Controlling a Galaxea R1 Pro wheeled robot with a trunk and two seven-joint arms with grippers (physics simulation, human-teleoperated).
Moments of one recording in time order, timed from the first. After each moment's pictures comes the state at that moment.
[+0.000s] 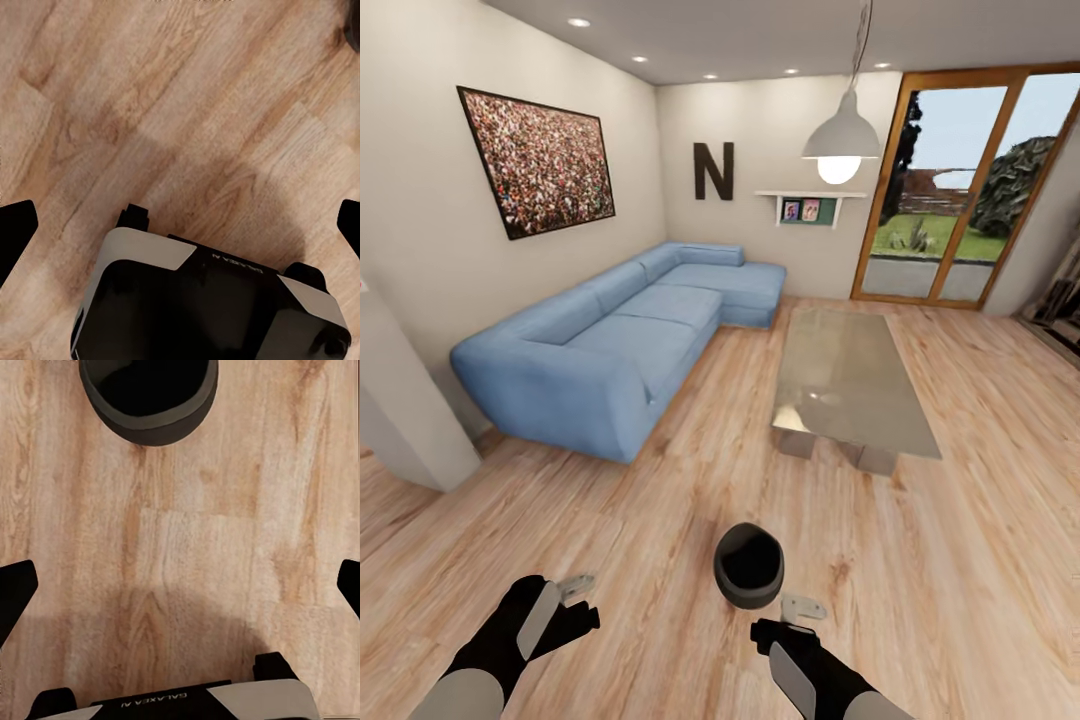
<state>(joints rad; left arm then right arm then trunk) -0.54 0.05 0.17 -0.64 0.31 0.82 0.22 -0.55 0.17 0.43 -0.35 -0.59 0.16 -0.40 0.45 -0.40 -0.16</state>
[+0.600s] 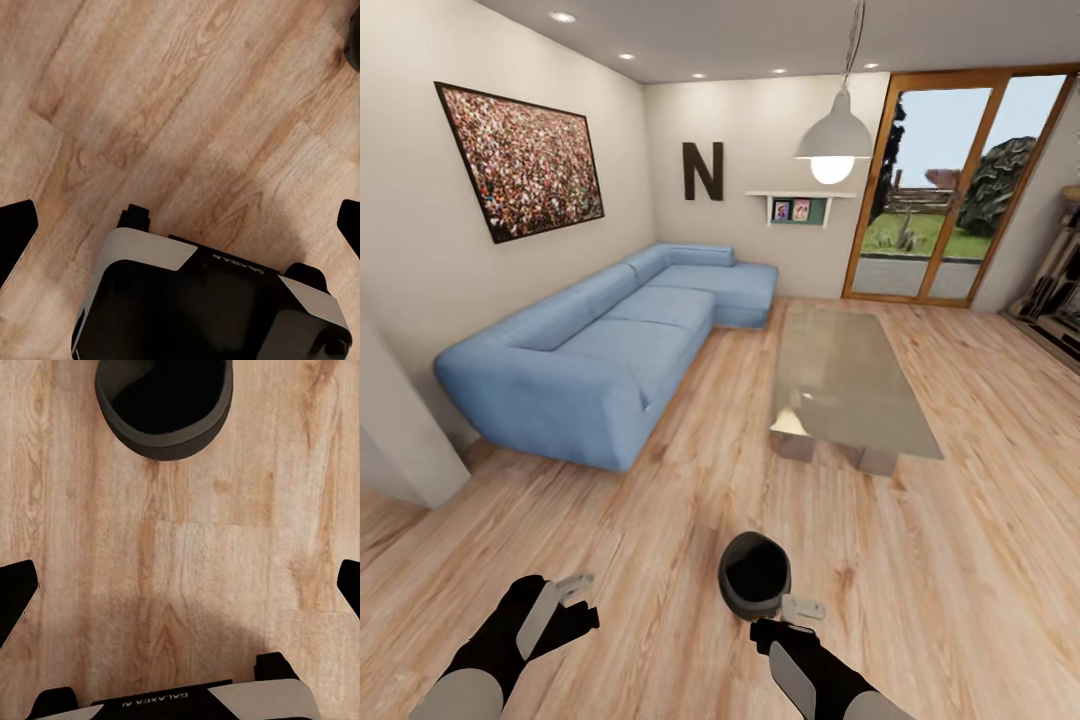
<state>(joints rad) -0.54 0.05 0.17 -0.64 0.31 0.82 0.22 -0.55 0.17 0.43 -0.35 -0.59 0.17 -0.39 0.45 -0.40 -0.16</state>
